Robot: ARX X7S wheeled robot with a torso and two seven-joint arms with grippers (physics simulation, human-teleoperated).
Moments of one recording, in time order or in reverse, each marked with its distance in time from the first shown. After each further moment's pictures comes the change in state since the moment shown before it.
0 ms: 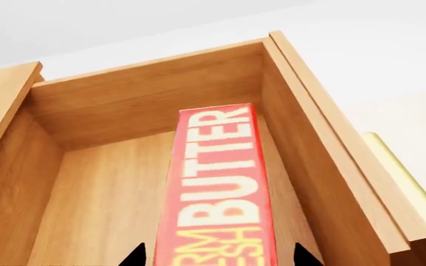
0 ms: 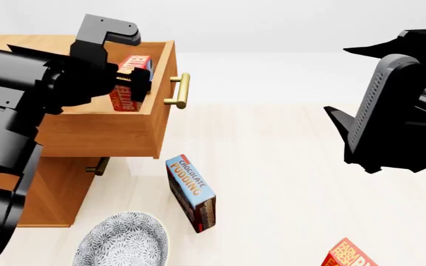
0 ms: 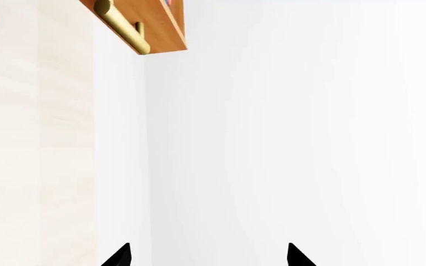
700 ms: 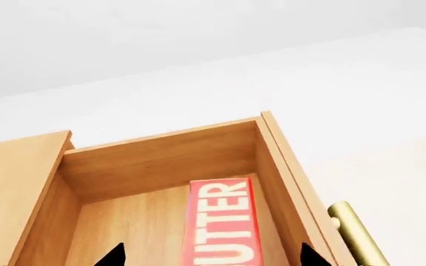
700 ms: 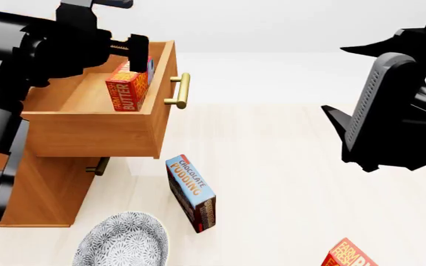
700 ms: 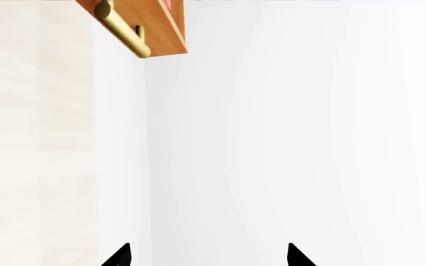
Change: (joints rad) left arm -0.112 0.014 -0.025 -0.034 0.003 0.018 0.024; right arm -0.002 -0.016 0.007 0.007 -0.006 0.001 -0.009
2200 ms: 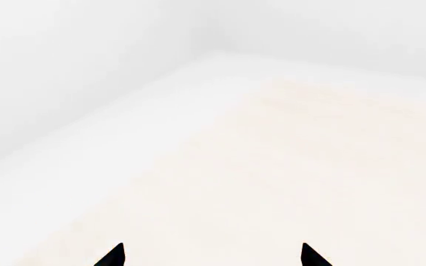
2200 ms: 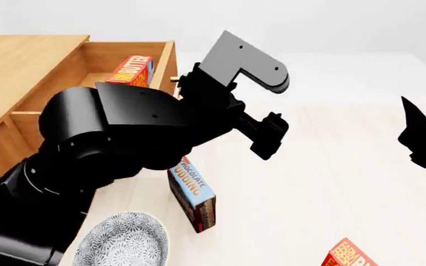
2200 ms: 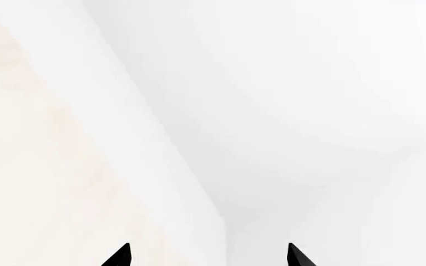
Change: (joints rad) left arm 0.360 0.090 -0.071 1.020 -0.417 -0.261 -0.391; right arm -0.052 0.108 0.221 -0.041 0.481 0.479 0.326
